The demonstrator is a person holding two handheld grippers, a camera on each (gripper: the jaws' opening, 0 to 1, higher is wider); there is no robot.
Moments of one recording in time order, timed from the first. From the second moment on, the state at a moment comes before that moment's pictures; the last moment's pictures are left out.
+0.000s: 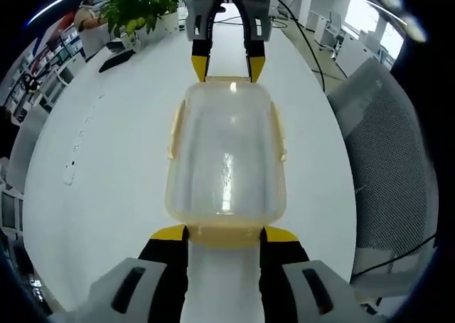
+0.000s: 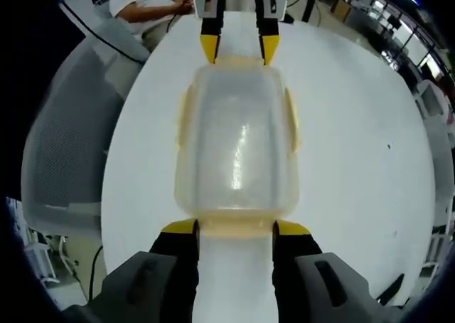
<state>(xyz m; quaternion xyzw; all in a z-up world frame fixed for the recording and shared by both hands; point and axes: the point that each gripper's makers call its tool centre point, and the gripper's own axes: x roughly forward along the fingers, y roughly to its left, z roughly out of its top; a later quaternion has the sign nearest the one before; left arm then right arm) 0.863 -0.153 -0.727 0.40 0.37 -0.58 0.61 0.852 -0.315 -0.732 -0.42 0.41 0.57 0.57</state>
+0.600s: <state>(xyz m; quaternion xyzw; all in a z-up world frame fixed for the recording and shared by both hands) 0.861 -0.148 -0.726 0.41 0.36 -0.58 0.61 0.848 -0.322 -0.734 -0.43 0.41 0.57 0.57</state>
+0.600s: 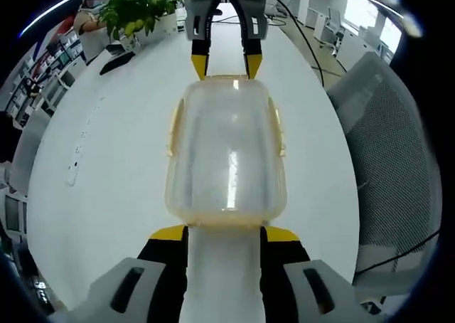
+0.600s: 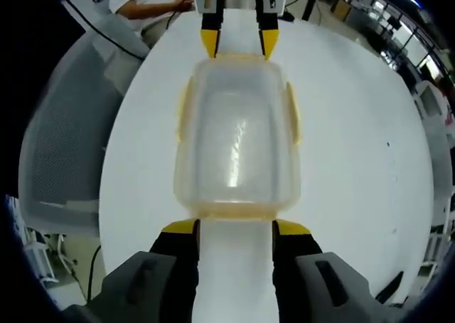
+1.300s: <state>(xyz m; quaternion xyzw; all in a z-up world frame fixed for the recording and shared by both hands) 0.866 -0.136 -0.704 0.34 0.38 -0.50 0.70 0.859 -0.329 -0.705 -0.36 0.42 0.49 0.67</state>
